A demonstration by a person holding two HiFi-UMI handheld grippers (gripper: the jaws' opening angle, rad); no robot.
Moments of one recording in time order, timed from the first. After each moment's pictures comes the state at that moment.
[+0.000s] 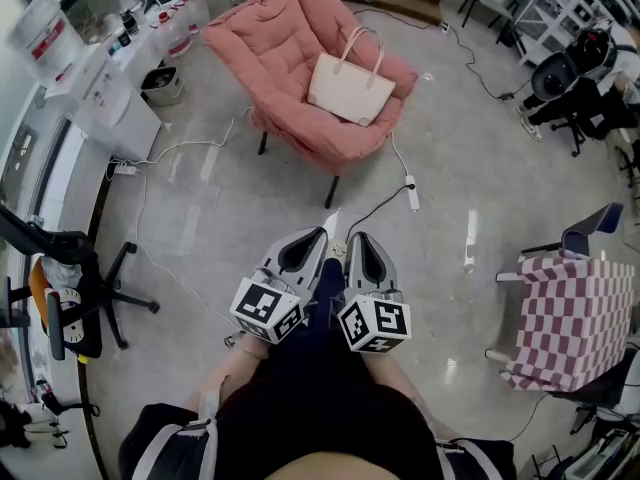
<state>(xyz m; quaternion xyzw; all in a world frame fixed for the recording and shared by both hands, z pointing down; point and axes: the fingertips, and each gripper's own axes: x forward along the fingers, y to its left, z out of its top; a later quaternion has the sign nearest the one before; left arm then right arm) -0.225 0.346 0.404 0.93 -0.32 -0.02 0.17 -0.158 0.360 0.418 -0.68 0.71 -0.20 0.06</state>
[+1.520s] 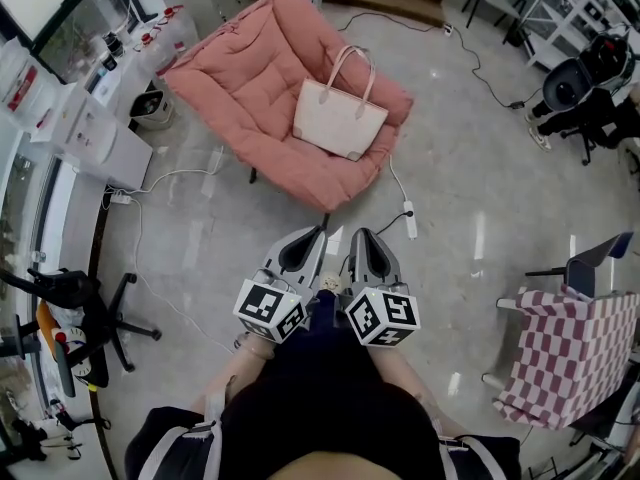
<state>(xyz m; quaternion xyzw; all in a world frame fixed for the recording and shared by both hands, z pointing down) -0.114 0.148 0.404 0.92 -0.34 -0.01 0.17 -0.038 0.159 0.422 -0.66 0.70 -0.25 0.08</state>
